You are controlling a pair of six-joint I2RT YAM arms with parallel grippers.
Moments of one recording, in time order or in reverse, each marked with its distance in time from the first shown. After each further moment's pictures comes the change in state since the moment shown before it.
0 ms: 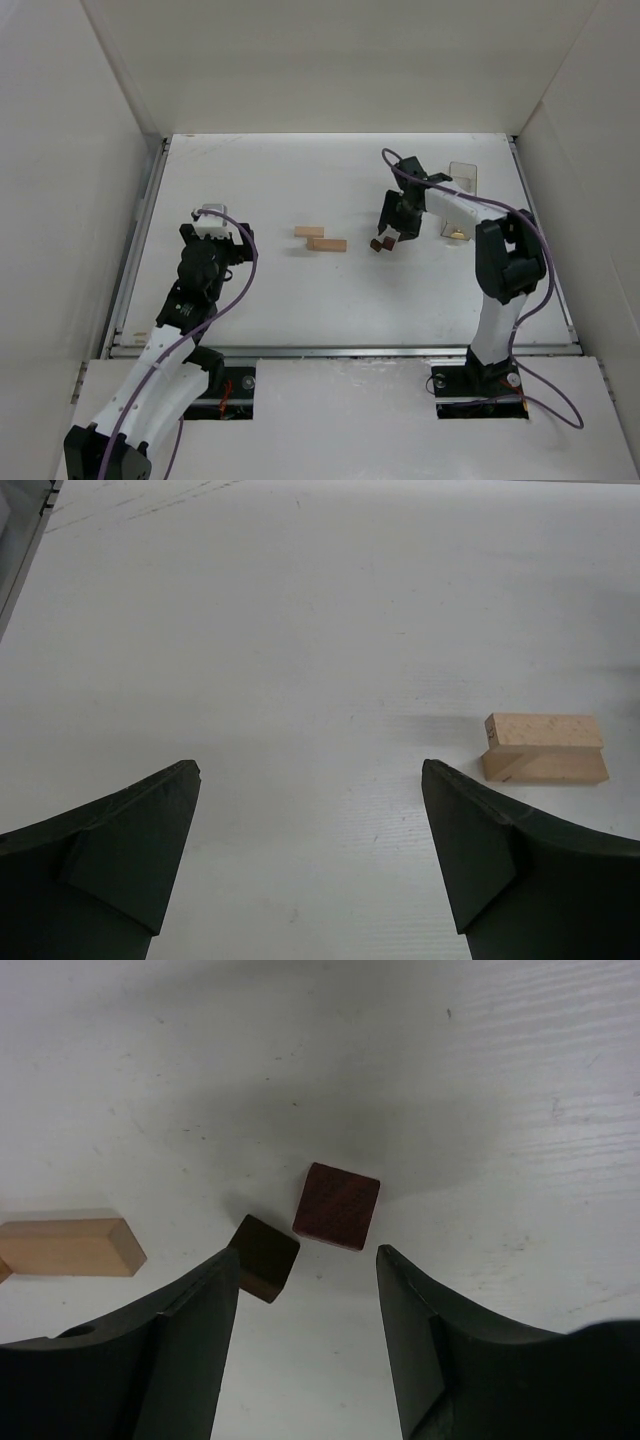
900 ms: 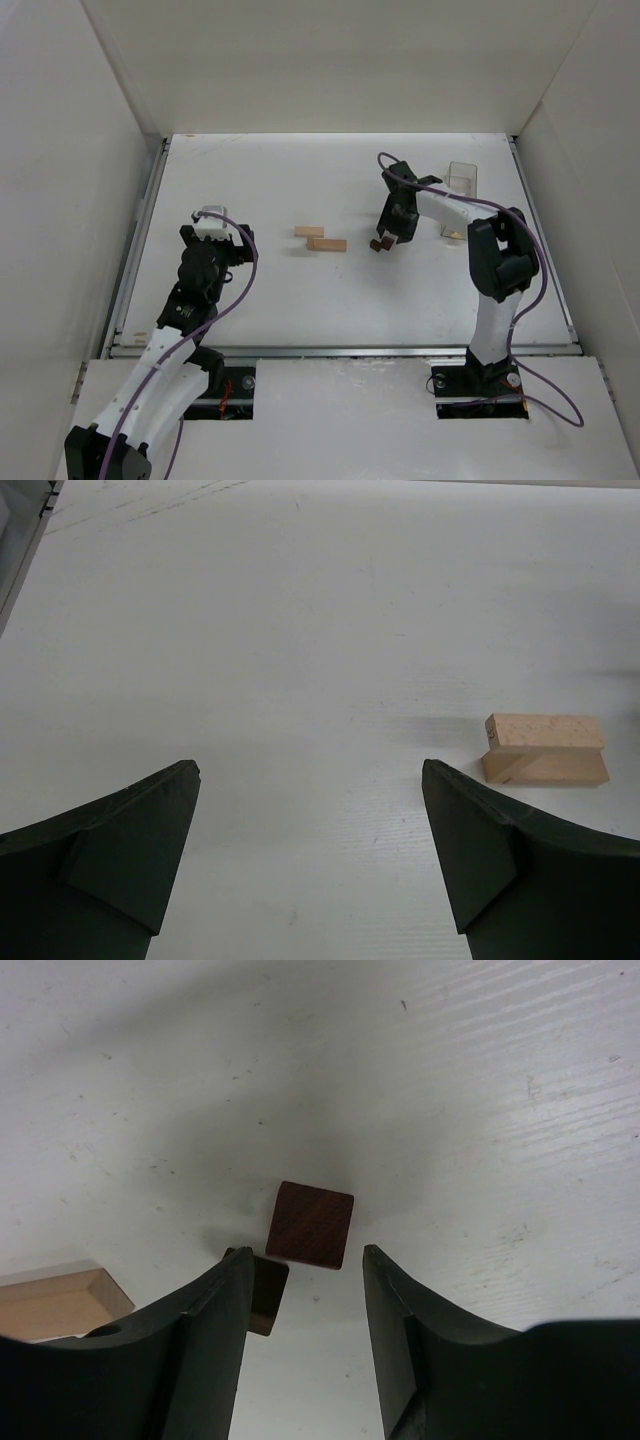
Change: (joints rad) left arm 0.000 -0.009 -0.021 0.026 0.000 0.000; right arm 0.054 0.045 0.007 -0.022 0.161 0.145
